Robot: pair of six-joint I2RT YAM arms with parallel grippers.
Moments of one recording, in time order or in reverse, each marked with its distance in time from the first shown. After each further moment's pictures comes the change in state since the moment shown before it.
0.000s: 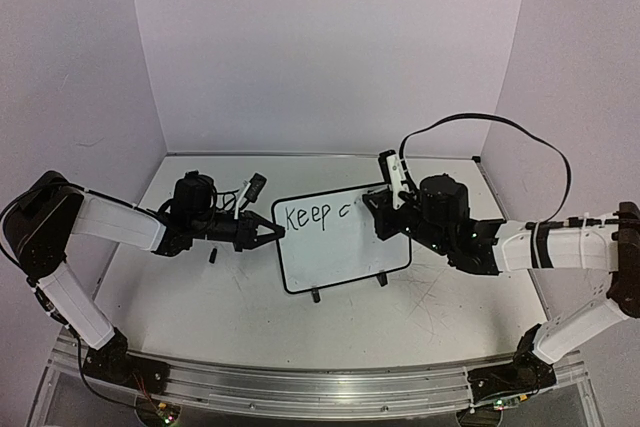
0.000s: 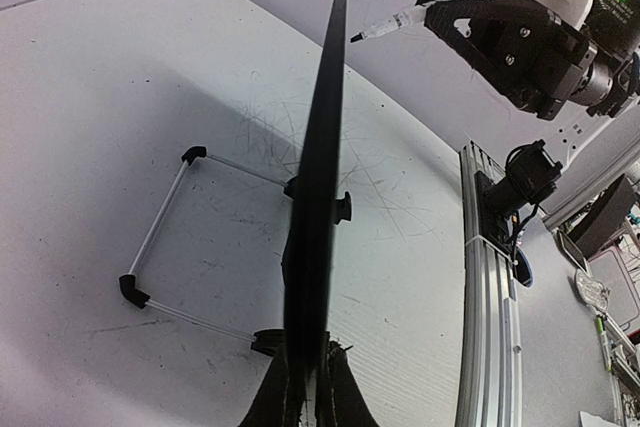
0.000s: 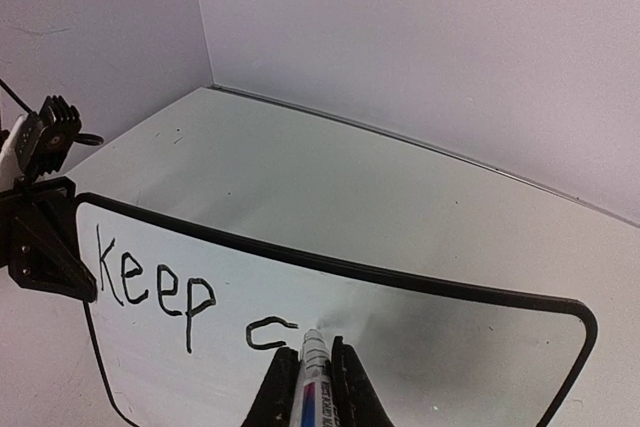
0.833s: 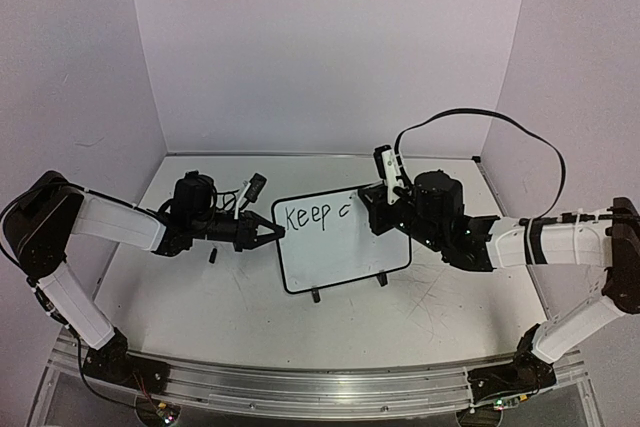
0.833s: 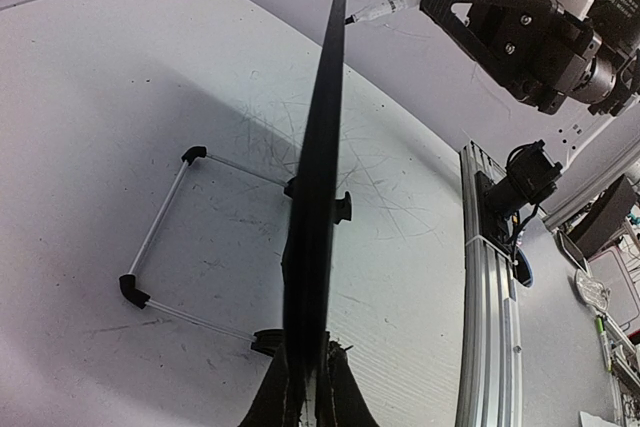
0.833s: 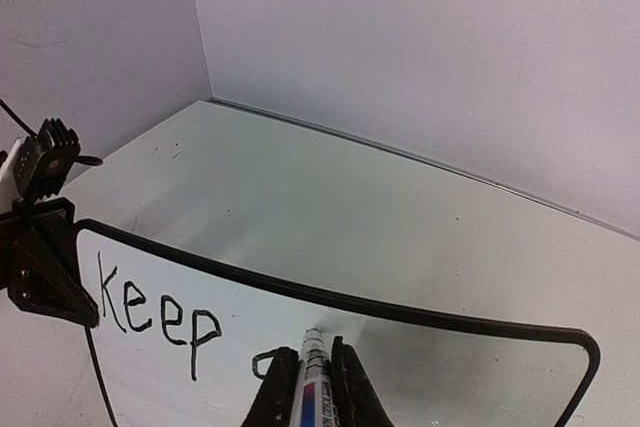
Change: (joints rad) left arm 0.000 0.000 0.000 -0.001 0.000 0.000; right arm 0.000 0.041 0.041 0.024 0.018 -0.006
